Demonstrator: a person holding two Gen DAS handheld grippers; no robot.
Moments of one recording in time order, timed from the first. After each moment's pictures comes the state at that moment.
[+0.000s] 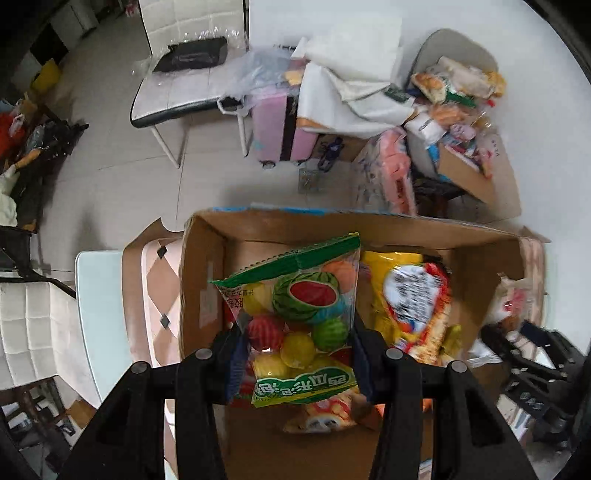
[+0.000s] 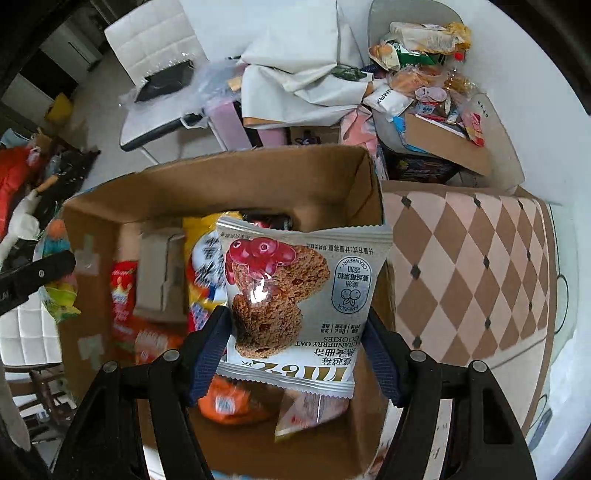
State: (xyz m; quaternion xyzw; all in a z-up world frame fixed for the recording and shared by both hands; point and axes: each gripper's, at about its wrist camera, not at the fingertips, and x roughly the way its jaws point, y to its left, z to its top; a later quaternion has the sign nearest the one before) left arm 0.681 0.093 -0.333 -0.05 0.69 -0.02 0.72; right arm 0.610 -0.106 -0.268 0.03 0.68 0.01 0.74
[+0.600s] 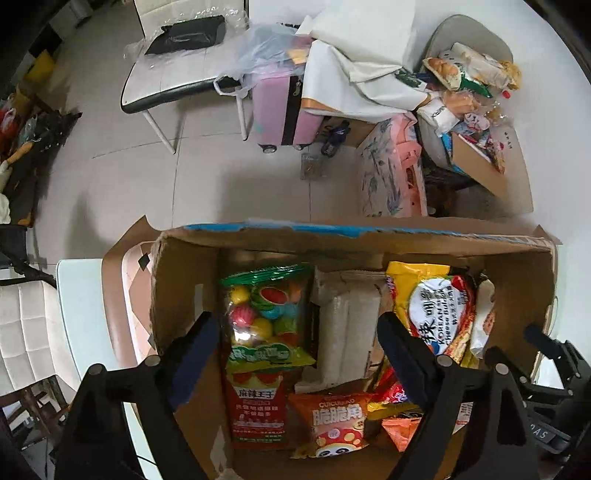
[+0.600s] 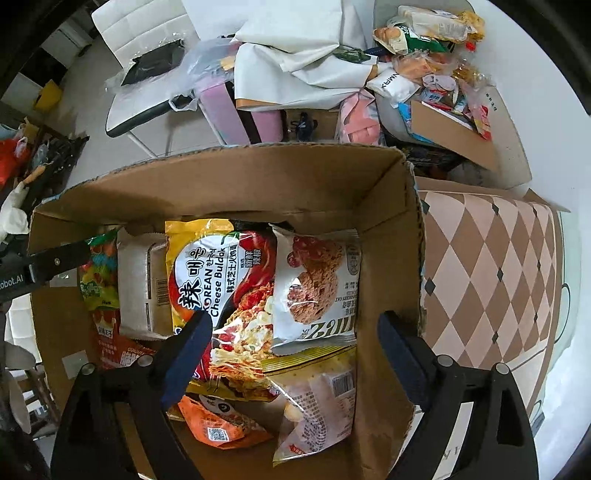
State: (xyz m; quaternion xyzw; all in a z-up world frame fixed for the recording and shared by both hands) left arm 0.695 0.095 -0.365 -0.07 0.72 -0.02 0.70; right arm 0.629 -0.095 -0.296 0.02 0.71 0.00 0.71
